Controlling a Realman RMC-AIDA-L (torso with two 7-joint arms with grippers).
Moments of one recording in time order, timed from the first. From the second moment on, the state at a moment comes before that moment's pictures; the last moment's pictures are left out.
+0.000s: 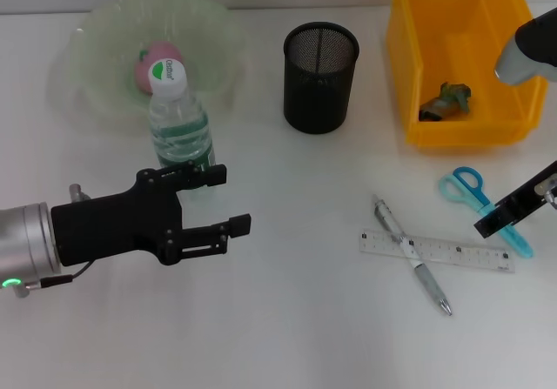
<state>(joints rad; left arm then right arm) -0.37 -2.04 1.04 0.52 1.61 1.56 -1.11 0.57 2.08 -1.30 -1.25 -2.78 -1.57 2.64</state>
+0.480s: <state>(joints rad) -0.37 -2.05 1.05 0.52 1.61 1.54 -1.10 0.57 2.08 -1.30 -1.23 -2.78 -1.55 2.64</state>
